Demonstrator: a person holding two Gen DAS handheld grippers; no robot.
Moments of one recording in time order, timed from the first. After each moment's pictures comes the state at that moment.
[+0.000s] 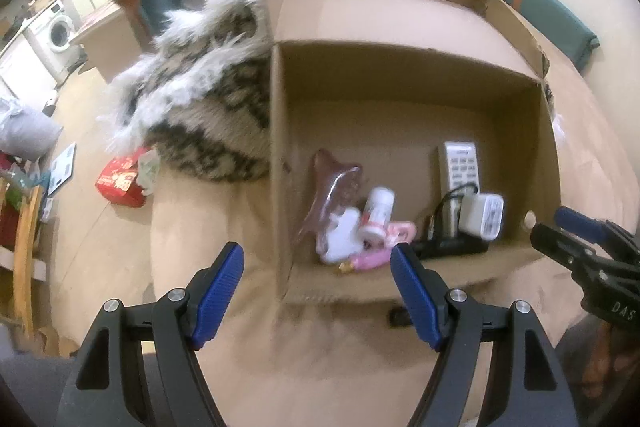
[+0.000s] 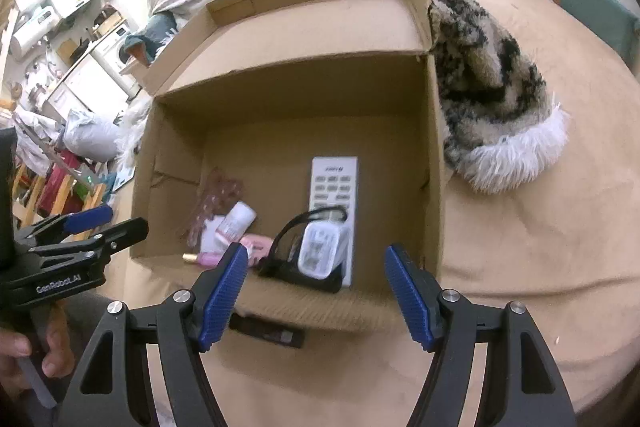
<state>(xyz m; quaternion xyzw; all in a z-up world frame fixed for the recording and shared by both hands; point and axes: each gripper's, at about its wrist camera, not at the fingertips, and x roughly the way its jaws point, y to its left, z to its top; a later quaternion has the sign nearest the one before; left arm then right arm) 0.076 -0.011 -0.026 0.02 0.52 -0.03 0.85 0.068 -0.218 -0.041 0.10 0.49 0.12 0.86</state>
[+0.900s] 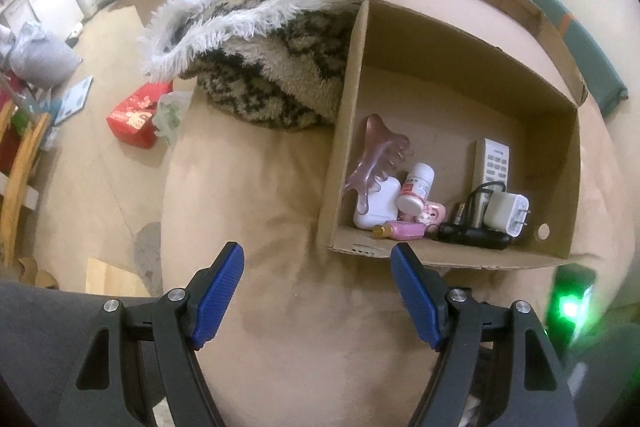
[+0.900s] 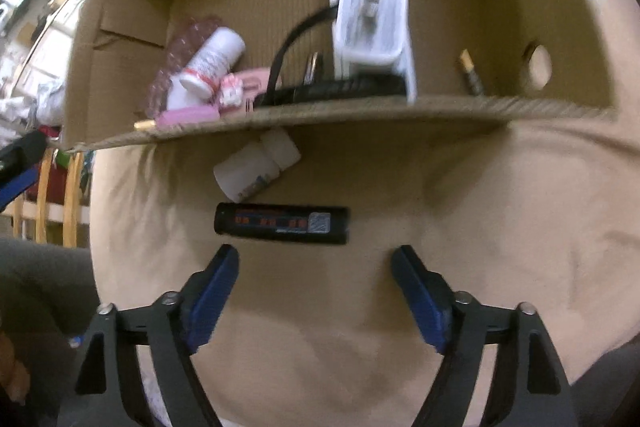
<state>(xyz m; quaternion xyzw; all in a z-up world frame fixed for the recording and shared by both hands) 0.063 0.027 -0.042 -0.07 0.56 0.02 0.83 0.037 -0.152 -0.156 0.11 0.62 0.08 0.77</state>
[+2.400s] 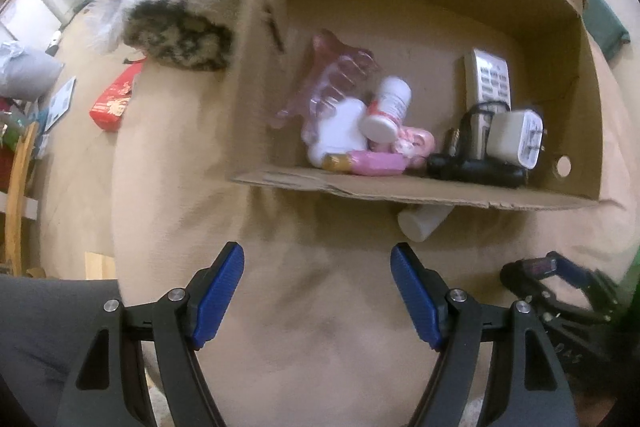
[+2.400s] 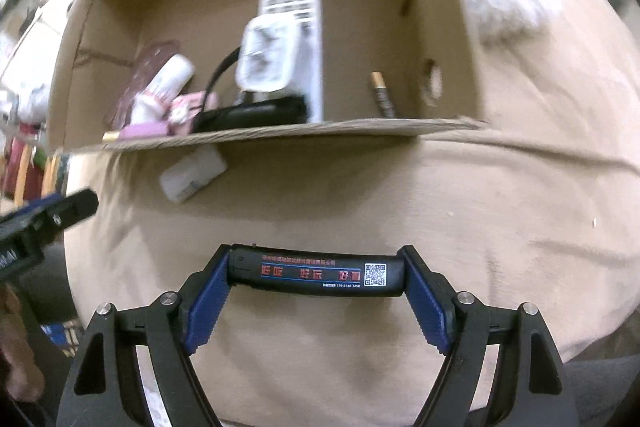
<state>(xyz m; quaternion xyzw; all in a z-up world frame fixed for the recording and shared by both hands) 0.055 -0.036 -0.104 -0.01 0.61 0.00 0.79 0.026 -0.233 -0.122 0.09 0.62 0.05 0.78</state>
